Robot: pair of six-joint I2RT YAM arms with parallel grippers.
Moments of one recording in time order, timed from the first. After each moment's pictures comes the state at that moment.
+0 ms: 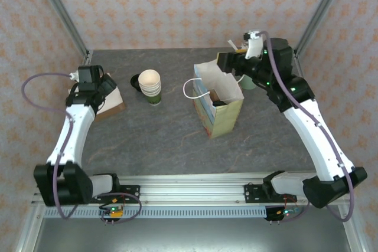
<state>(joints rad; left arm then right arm) 0.14 1.31 1.10 -0.62 -0.21 -0.64 0.43 1.26 1.52 -0.55 -0.21 0.27</state>
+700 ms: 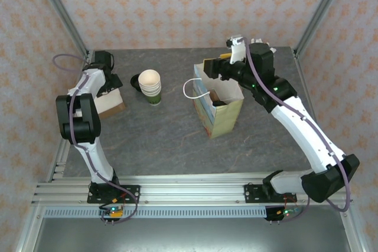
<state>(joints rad) 0.18 1.95 1.51 -0.73 -0.21 -0.46 0.49 1.30 1.43 -0.43 -0.22 0.24</state>
